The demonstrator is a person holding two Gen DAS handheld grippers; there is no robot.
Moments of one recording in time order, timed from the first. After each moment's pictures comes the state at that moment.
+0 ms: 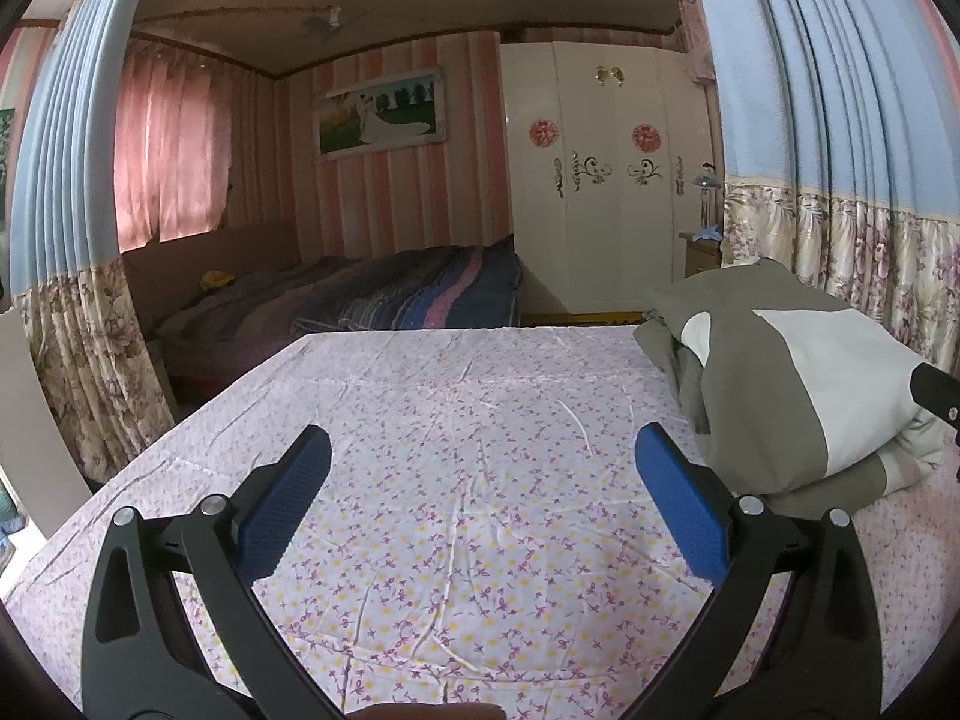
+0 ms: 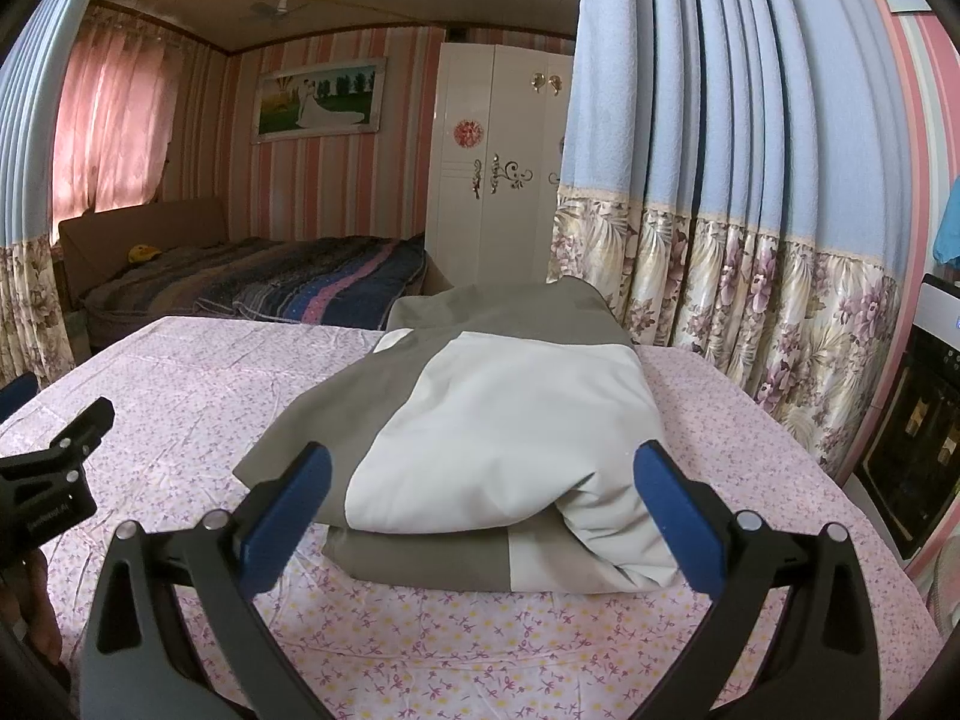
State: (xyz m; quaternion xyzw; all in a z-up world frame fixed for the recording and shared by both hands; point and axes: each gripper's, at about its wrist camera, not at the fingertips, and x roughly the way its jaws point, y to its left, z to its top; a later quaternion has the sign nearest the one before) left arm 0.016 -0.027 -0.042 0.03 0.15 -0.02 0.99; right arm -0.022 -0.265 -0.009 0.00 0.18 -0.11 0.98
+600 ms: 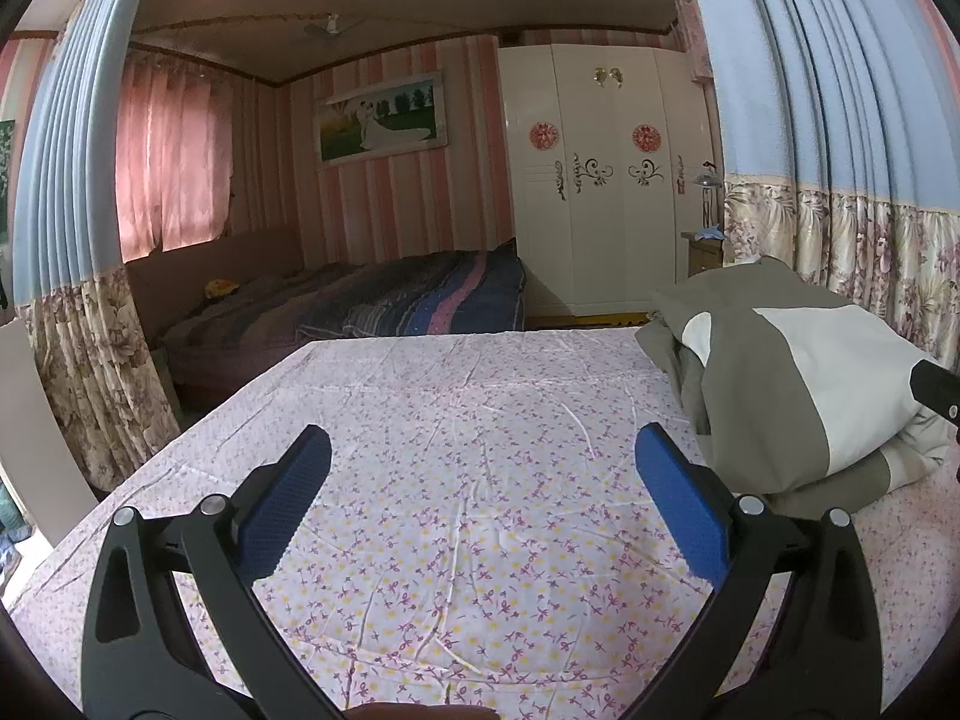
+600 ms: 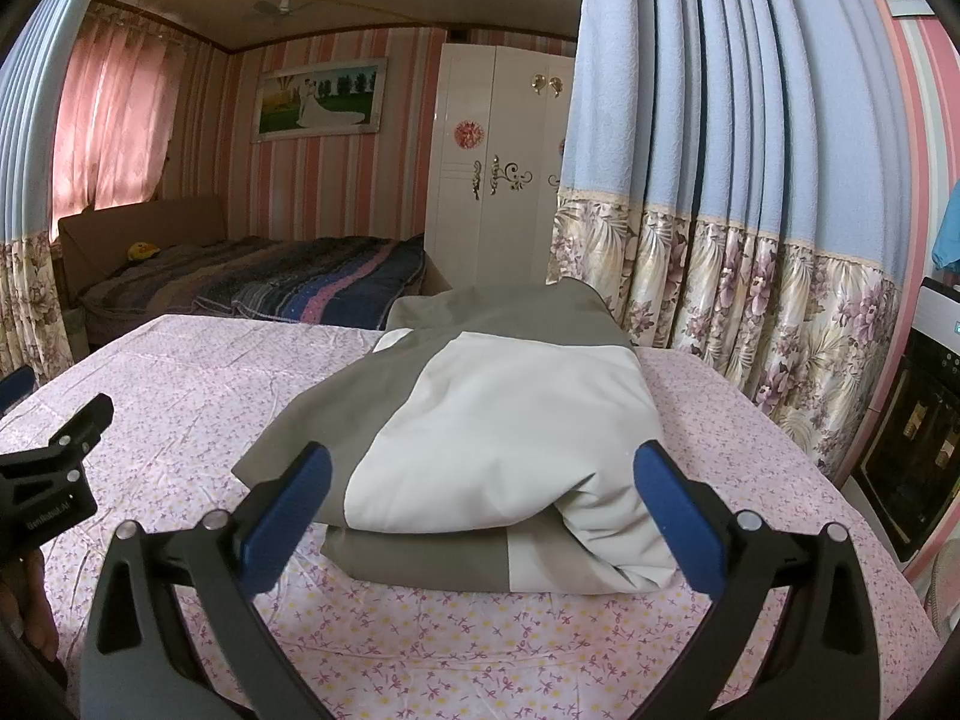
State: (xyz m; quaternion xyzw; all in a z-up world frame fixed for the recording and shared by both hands) left arm 0.016 -0.031 -0.041 0.04 0.15 -0.02 0.99; right arm -0.022 -0.268 -0.009 0.00 0.18 -0.11 0.98
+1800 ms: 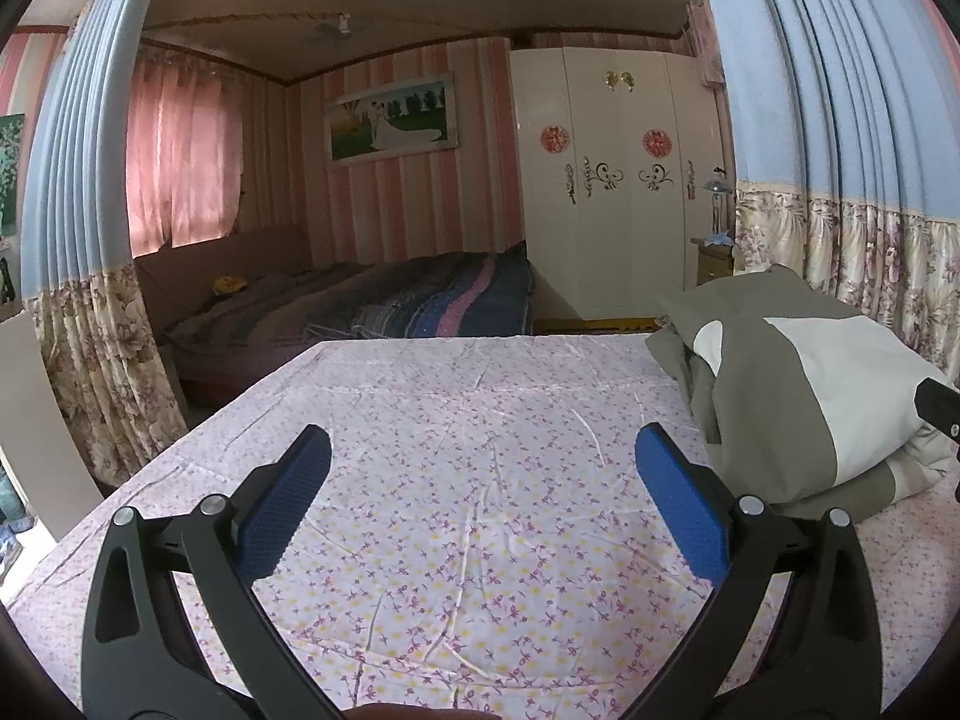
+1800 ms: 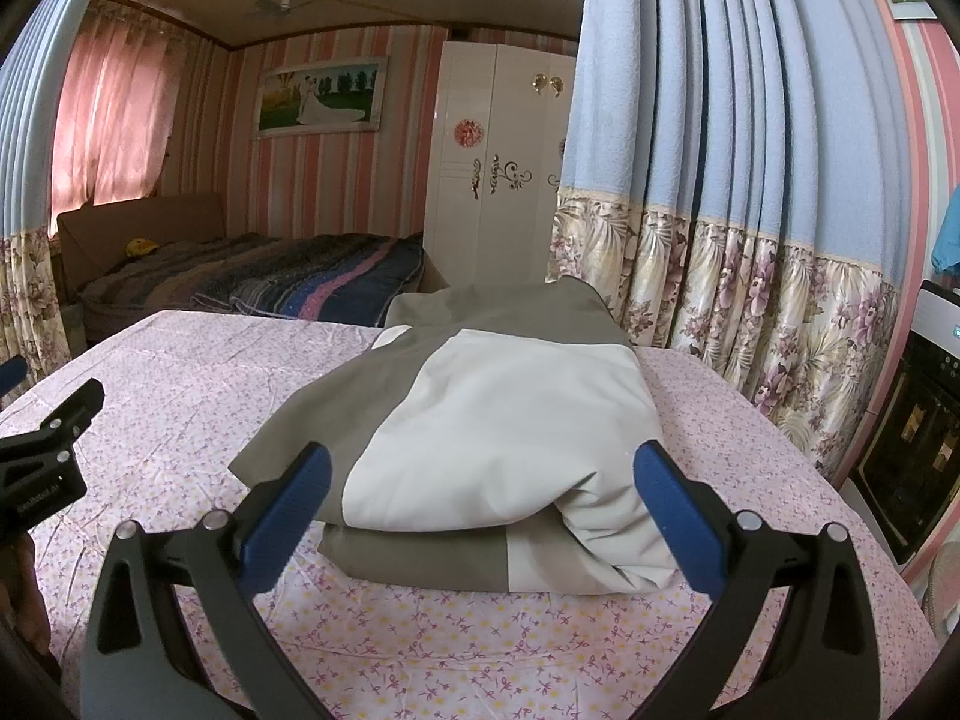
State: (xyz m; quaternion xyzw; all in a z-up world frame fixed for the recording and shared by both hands) left arm 0.017 -0.026 -0.039 0.04 0.14 0.00 0.99; right arm -0.022 -0.274 -0.008 -0.01 0.18 -0.11 0.98
